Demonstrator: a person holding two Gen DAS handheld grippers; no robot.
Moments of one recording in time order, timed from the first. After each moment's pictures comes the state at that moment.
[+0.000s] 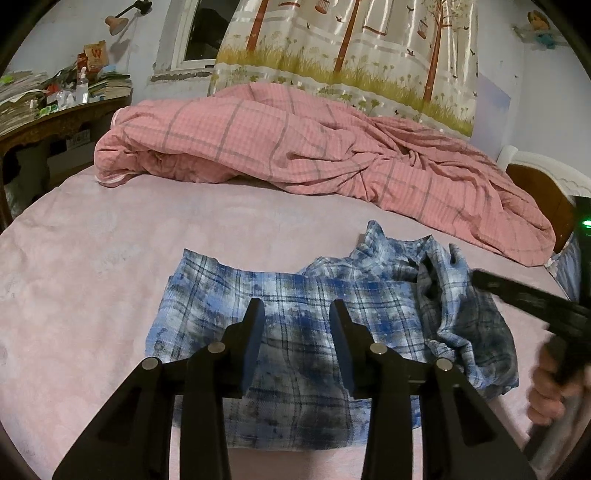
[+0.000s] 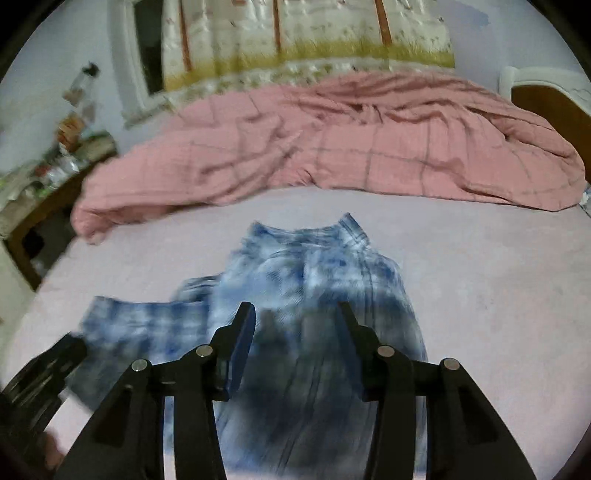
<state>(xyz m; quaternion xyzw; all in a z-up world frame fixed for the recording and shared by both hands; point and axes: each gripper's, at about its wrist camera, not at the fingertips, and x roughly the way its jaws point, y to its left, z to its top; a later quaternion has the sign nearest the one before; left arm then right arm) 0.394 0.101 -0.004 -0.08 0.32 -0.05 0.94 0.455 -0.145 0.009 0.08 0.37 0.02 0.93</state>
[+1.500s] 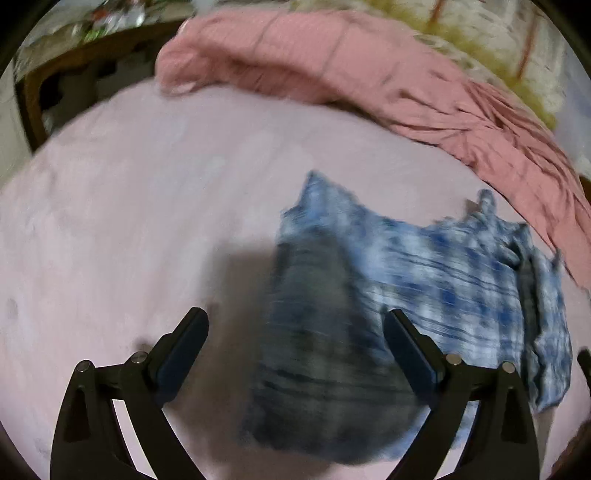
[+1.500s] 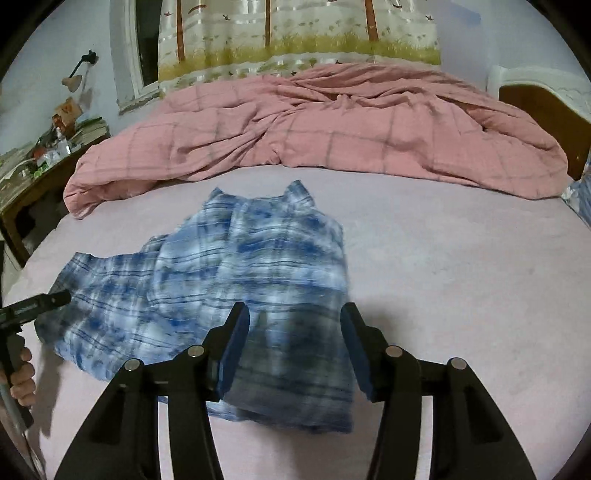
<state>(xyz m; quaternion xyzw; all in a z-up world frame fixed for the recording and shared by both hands) 0.438 0.183 -0.065 -0.14 0.46 0.06 0.88 0.384 -0.204 -0.009 0.05 0.37 0.02 0.93</state>
